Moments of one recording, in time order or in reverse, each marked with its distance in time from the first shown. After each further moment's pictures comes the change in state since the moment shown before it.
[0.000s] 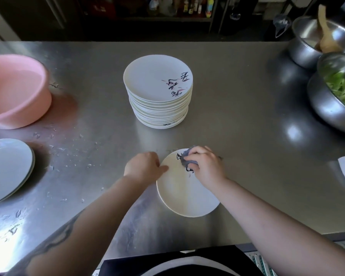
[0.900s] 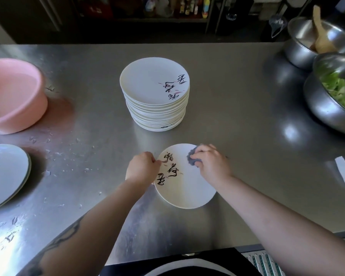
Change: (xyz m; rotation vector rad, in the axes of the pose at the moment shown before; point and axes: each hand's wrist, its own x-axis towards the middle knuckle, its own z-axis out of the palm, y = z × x) left_hand 0.010 0.002 0.009 -0.266 0.079 -0.103; right_hand 0.011 0.018 -0.011 -0.148 -0.031 0.080
